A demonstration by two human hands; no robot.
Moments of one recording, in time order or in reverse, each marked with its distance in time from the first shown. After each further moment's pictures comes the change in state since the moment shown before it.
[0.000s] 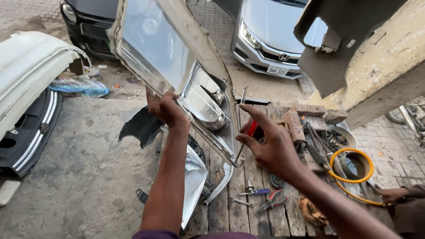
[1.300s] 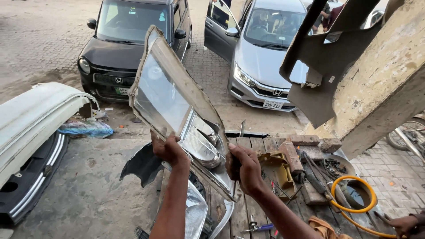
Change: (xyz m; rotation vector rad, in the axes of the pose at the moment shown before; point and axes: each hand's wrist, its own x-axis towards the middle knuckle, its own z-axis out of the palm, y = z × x) left_hand -0.008 -0.009 -0.013 0.137 0.015 -0.003; right_hand 0.036 0.039 0.070 1.168 0.228 0.096
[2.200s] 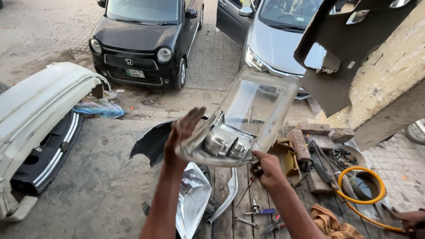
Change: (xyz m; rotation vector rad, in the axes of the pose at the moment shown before) left_hand -0.006 0.050 -0.052 -0.186 -1.228 -0.430; right_hand -0.019 0.005 -0.052 -0.105 0.600 0.579
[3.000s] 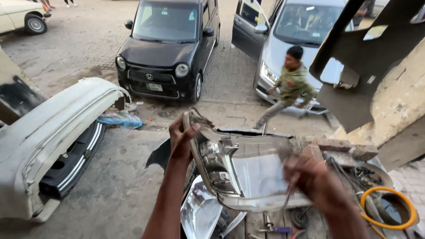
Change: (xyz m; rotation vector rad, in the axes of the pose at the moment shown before) left_hand 0.020 0.053 0.019 0.385 0.399 0.190; right_hand -0.059 -0.075 -0.047 -0.195 -0.411 0.013
